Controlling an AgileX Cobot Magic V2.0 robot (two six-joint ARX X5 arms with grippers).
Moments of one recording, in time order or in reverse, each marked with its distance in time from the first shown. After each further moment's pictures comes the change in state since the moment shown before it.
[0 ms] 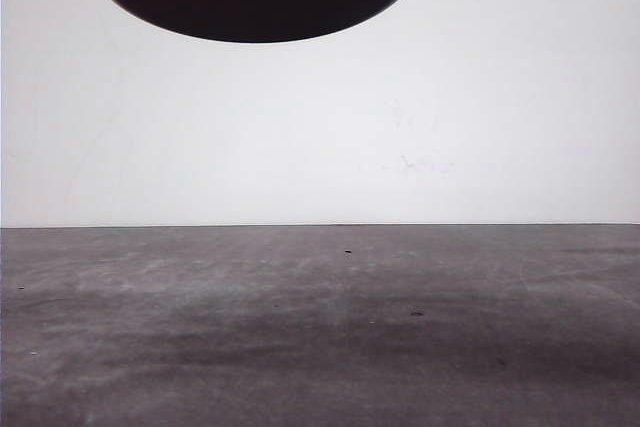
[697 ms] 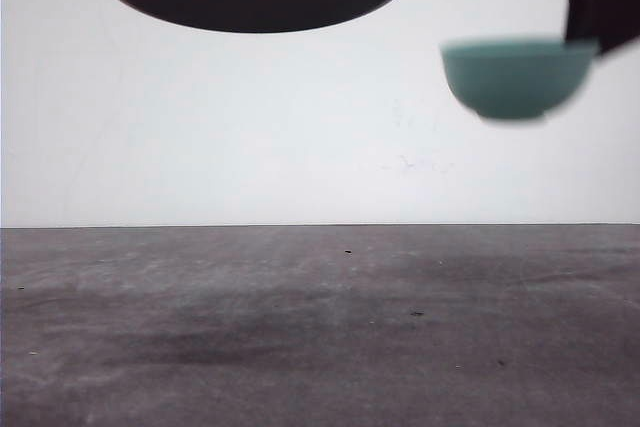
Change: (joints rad) left arm 0.000 0.000 0.000 0.055 -0.005 0.054; right arm -0.966 0.124 -0.029 -0.596 -0.982 1.114
